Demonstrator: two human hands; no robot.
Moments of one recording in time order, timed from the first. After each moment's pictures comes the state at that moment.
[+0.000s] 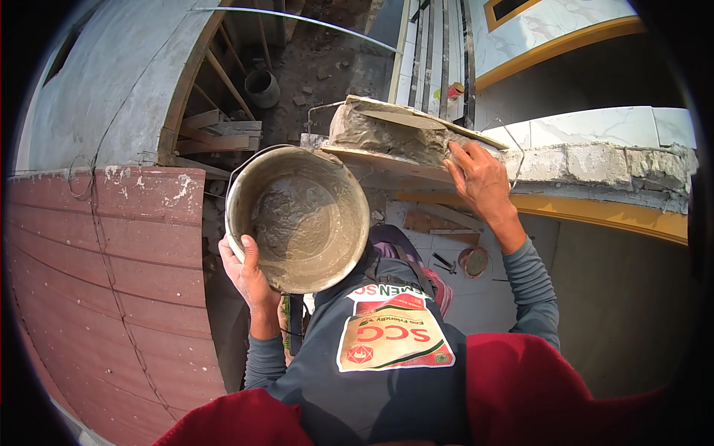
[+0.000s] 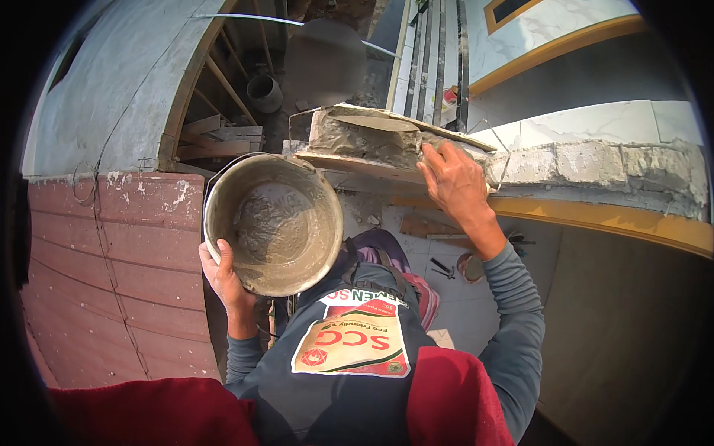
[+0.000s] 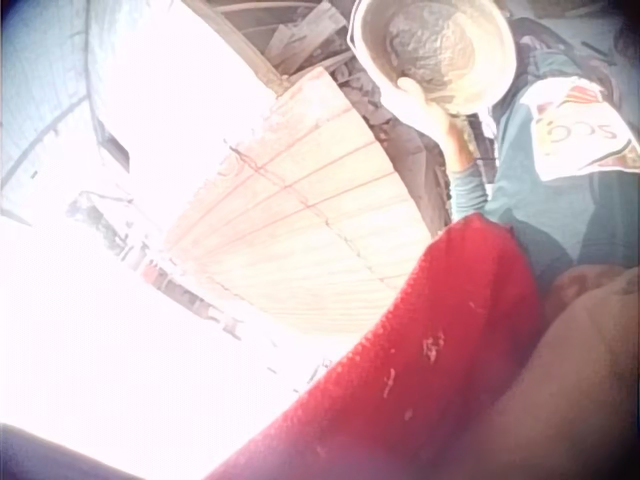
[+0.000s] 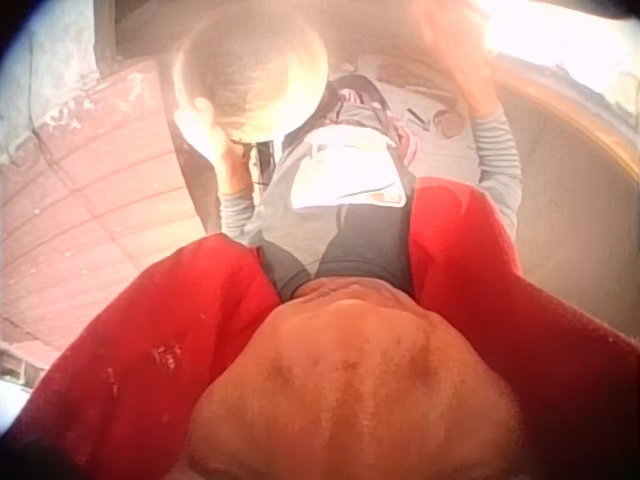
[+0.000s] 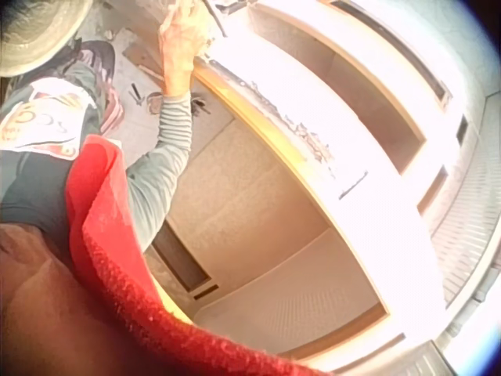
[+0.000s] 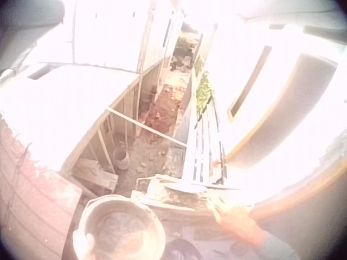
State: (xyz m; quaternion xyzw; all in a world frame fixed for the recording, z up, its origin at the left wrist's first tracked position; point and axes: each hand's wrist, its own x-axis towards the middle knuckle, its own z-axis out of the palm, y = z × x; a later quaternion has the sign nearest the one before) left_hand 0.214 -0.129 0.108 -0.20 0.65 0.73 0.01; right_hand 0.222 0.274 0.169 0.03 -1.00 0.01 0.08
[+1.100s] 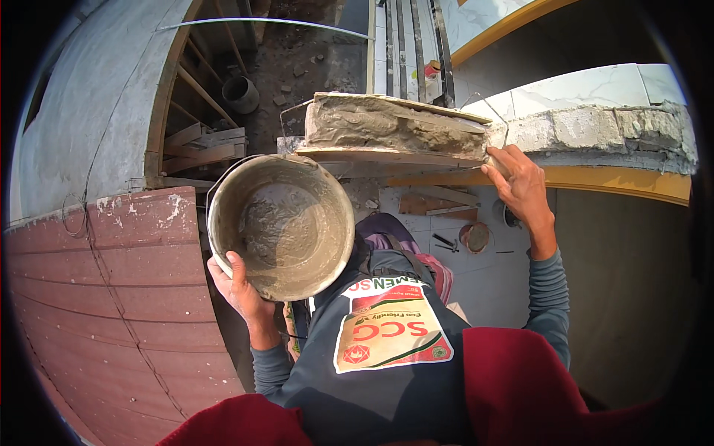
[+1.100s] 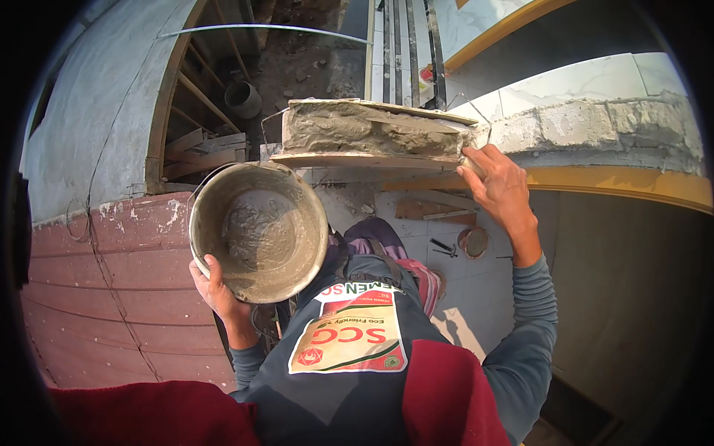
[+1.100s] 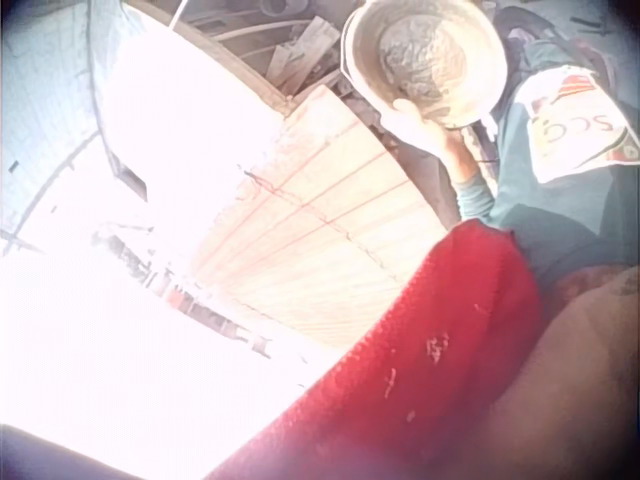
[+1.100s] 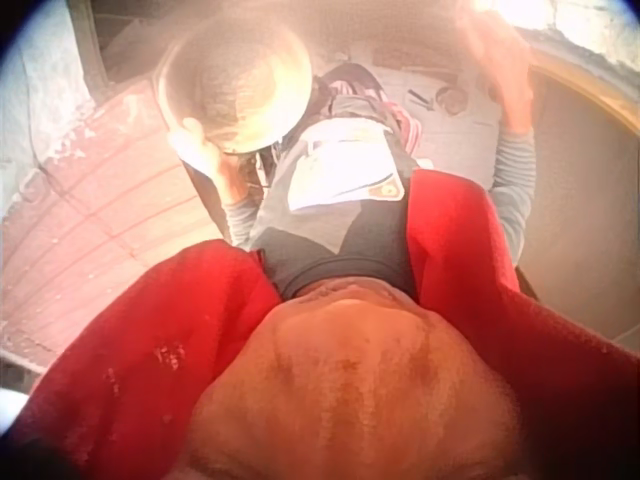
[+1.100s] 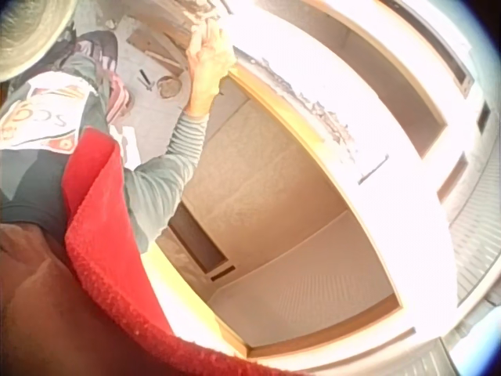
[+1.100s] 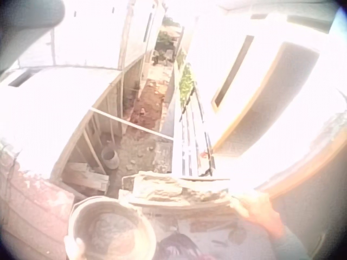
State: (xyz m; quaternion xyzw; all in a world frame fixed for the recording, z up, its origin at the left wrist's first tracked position) left_hand 0.216 -0.137 0.104 -0.21 0.62 0.76 0.04; right_hand 0.290 0.324 0.219 -0.09 -1.00 0.01 0.03
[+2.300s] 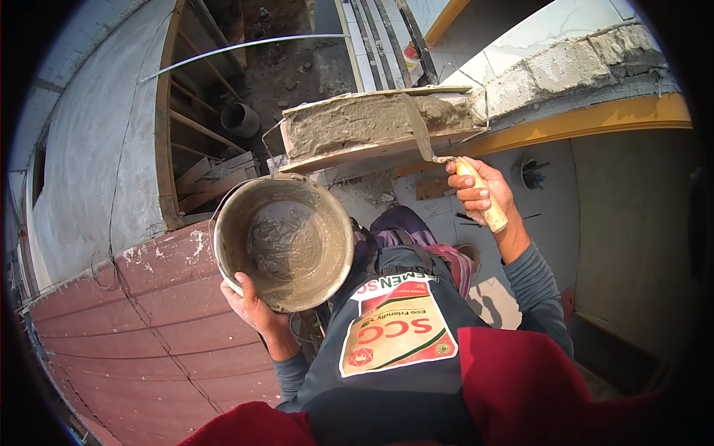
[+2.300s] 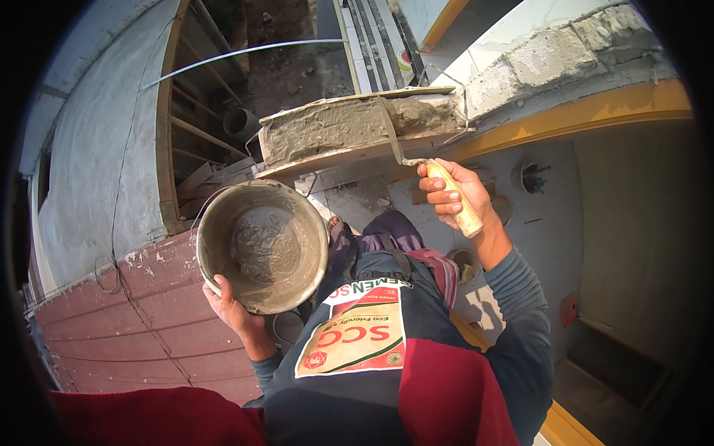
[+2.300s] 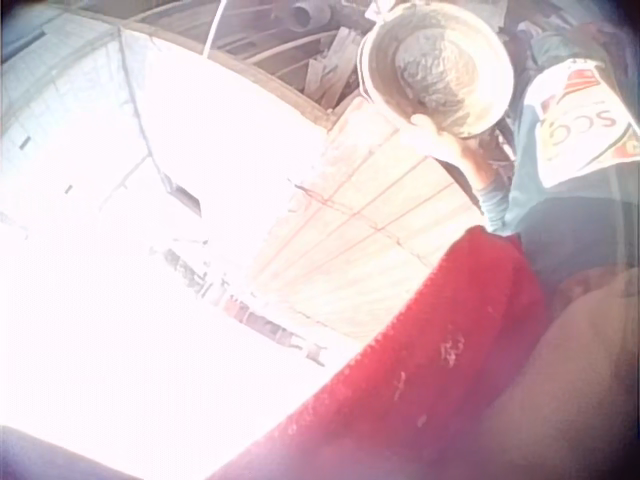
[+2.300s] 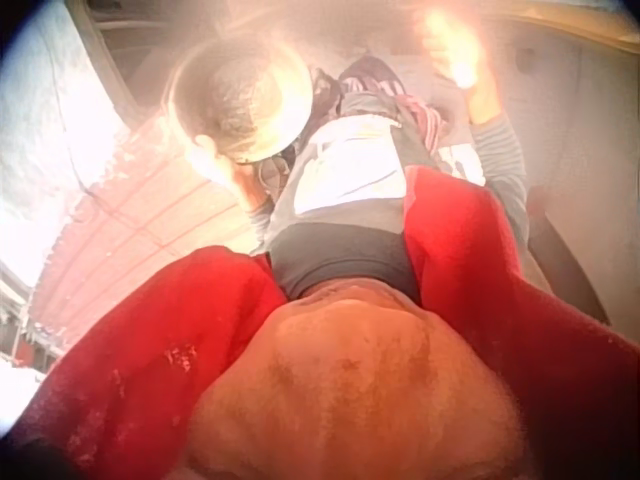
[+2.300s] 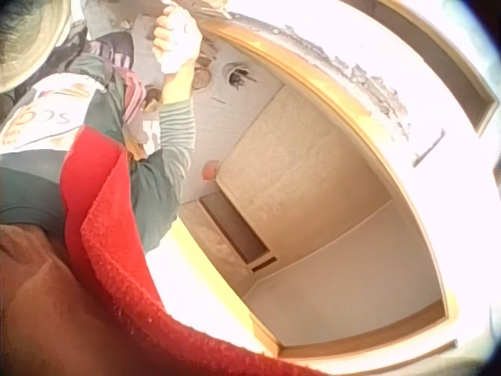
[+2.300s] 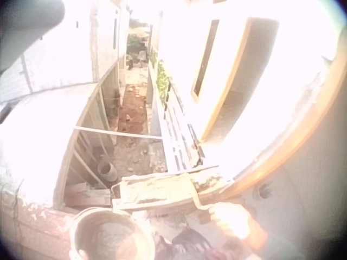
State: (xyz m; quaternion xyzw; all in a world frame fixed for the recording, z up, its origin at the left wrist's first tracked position) left_hand 0.207 -0.124 0.119 -0.19 0.63 0.75 0.05; right_hand 0.342 0.298 0.143 -0.23 0.00 0.97 -0.09
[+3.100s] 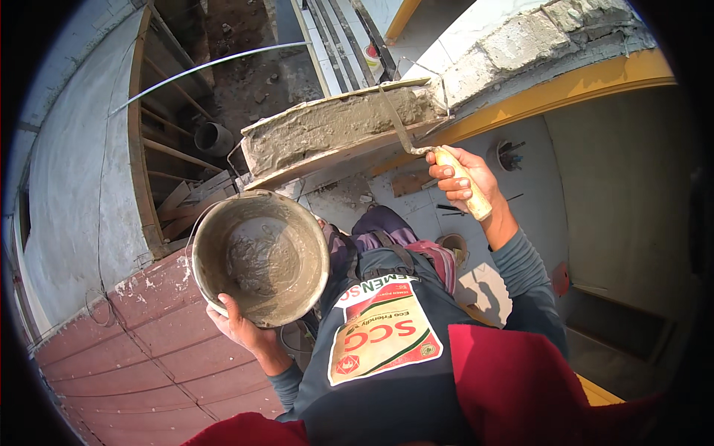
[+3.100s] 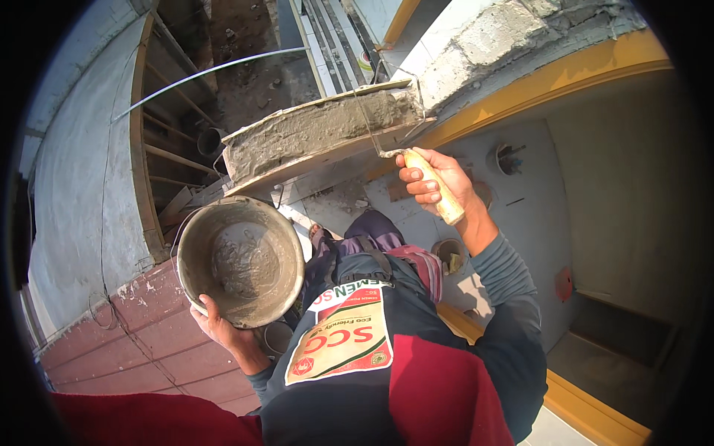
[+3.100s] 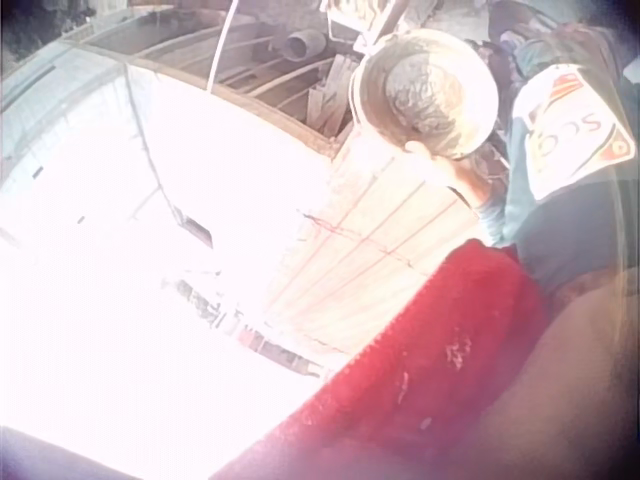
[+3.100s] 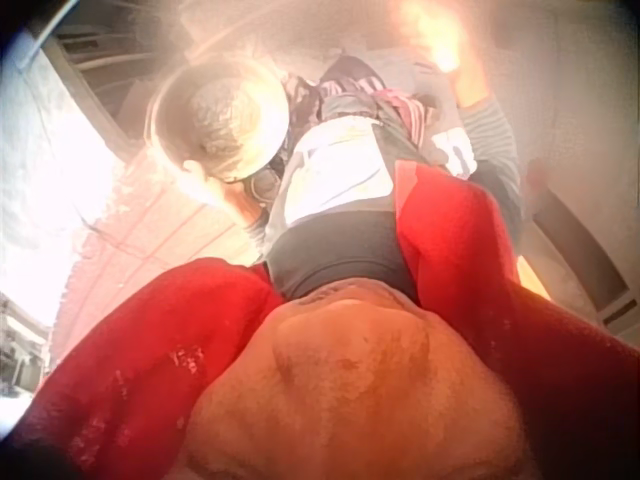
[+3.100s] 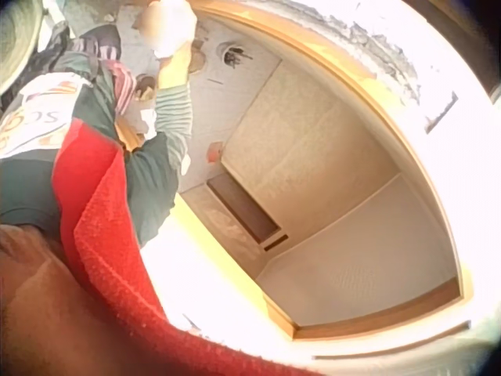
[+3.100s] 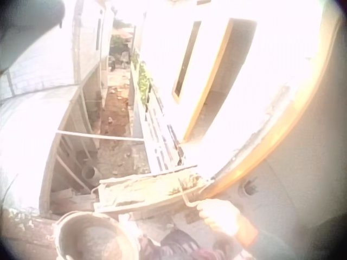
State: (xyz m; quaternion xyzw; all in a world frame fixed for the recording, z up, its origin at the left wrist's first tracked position) left_hand 0.209 -0.120 0.121 -0.20 0.62 0.76 0.05; right_hand 0.359 0.314 0.151 -0.25 -0.07 0.96 -0.05
